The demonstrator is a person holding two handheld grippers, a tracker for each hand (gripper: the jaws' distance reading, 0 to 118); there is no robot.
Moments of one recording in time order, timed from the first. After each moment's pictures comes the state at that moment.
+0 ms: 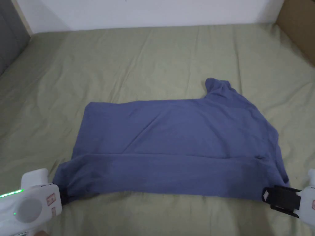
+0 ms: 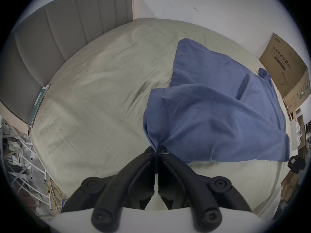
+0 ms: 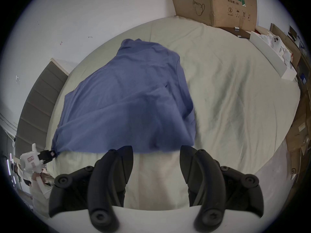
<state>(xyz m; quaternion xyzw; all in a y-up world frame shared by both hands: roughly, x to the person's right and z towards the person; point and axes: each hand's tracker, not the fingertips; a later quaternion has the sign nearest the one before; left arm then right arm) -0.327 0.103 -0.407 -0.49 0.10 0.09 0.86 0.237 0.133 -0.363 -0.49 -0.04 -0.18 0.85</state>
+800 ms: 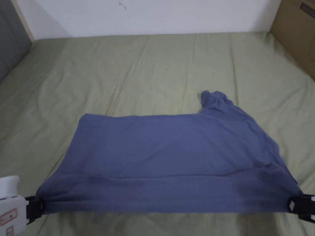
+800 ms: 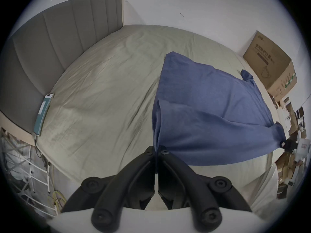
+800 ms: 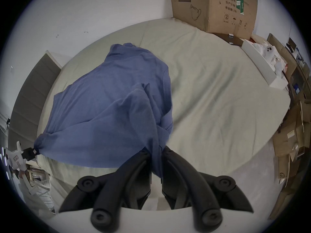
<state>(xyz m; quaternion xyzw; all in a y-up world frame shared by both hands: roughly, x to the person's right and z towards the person) -0.351 0.157 -0.348 -0.49 0.04 0.07 0.87 0.281 0.130 -0.352 -0.51 -0.06 -0.13 0.85</state>
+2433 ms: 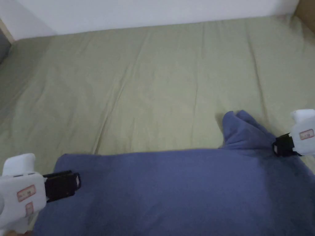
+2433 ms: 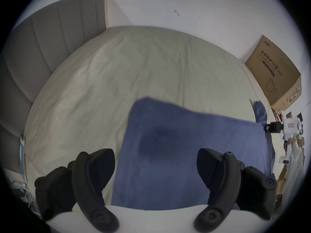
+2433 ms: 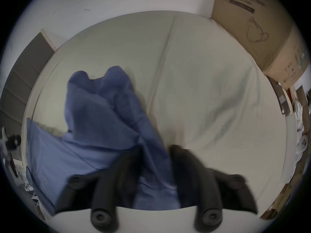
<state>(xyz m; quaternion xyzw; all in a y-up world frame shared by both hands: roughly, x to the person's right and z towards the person) -0.321 0.135 -0.581 -0.48 0.02 0.08 0.88 0.278 0.082 -0.680 -0.55 0.01 -0.01 0.84</state>
